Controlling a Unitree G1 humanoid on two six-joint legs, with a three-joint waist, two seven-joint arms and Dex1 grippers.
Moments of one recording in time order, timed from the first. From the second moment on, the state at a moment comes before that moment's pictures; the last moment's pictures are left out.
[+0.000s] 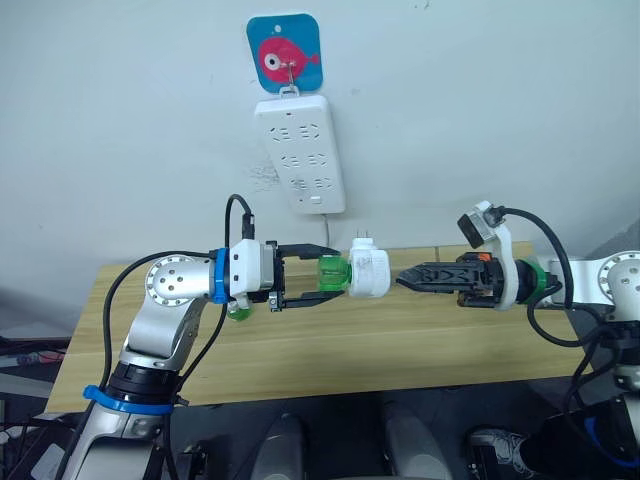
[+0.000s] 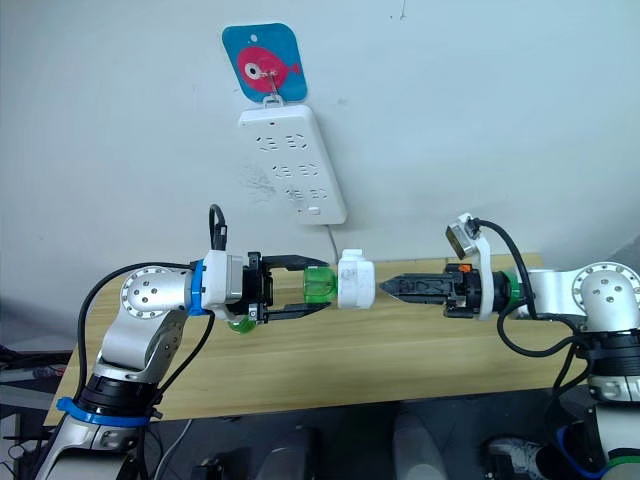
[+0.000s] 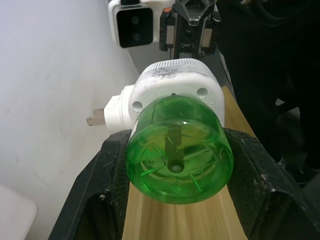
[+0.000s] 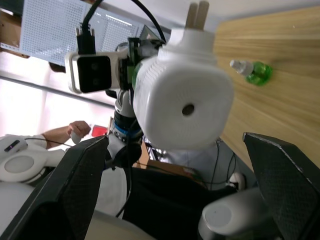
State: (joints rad) left arm -0.39 0.56 -0.08 -0.12 -0.39 -0.10 -1.23; right arm -0.56 -0.80 -0.03 0.05 1.70 1.42 0.45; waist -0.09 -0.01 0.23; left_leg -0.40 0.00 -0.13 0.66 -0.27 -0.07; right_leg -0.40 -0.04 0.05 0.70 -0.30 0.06
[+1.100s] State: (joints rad) left arm -0.34 0.51 -0.10 -0.19 -0.42 -0.13 -1.21; right arm -0.56 -0.69 0.04 0.05 1.91 1.33 0.28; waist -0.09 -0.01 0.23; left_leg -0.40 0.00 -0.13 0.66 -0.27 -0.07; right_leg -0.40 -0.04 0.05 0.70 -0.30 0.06
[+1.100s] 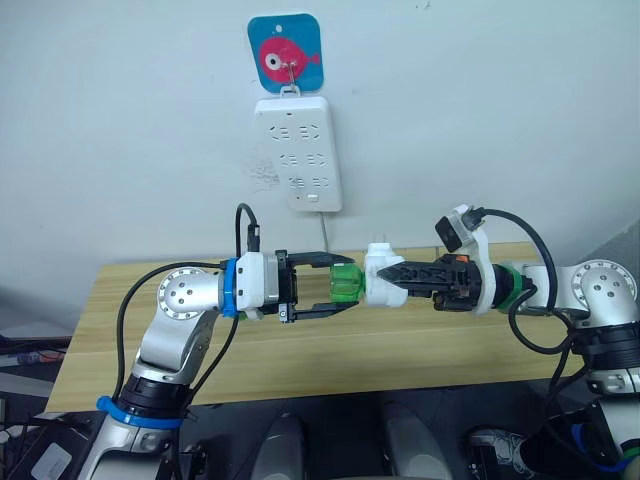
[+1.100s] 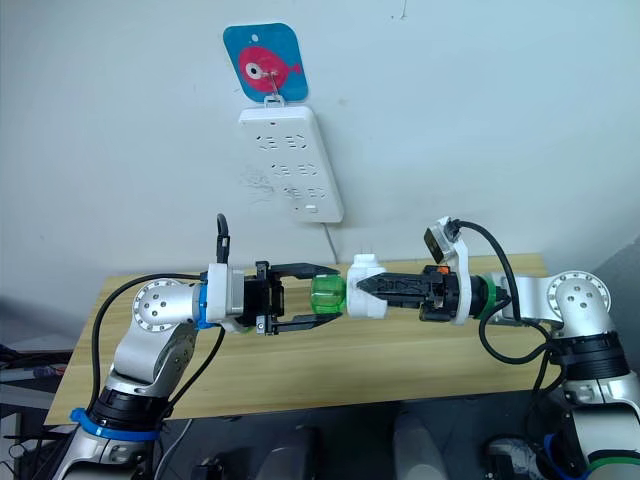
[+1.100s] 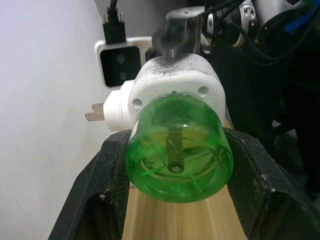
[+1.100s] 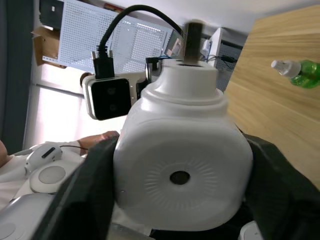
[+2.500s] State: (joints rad) left arm -0.29 0.57 -0.07 -0.21 -0.36 -0.22 -1.18; right arm -0.57 -0.70 0.06 0.01 1.87 1.32 0.31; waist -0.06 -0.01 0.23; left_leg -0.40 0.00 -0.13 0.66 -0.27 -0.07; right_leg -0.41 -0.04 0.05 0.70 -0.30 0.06
